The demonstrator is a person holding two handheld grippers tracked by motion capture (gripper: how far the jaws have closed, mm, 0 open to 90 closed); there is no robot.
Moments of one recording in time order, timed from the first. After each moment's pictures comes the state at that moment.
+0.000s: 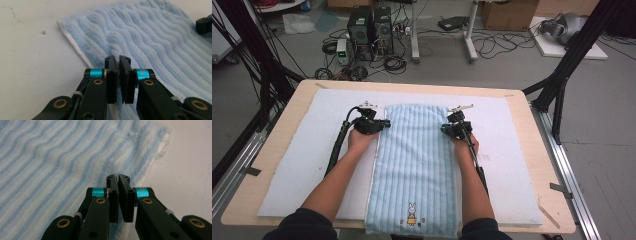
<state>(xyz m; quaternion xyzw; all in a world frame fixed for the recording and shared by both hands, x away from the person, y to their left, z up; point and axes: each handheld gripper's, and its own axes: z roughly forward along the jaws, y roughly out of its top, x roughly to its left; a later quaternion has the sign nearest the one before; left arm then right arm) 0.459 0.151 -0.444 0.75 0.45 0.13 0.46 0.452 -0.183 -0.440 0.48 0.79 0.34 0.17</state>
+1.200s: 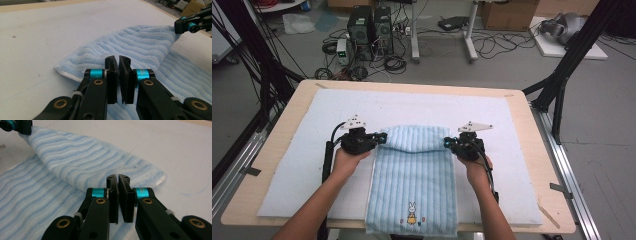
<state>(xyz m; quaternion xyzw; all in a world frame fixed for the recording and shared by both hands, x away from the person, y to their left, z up) 0.362 0.163 -0.418 0.76 0.36 0.12 0.52 0.352 -0.203 -0.408 0.40 0.79 0.43 0.16</state>
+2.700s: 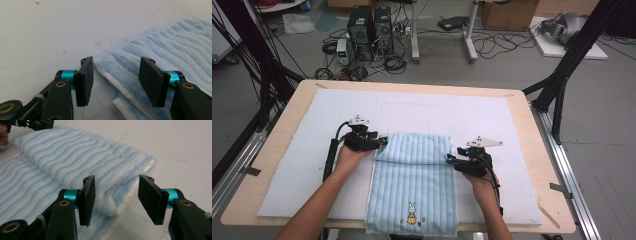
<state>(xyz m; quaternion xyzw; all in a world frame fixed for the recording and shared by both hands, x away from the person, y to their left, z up) 0.395 0.158 -0.447 0.78 0.44 0.12 0.44 0.320 -0.223 -0.426 0.43 0.77 0.44 0.15</state>
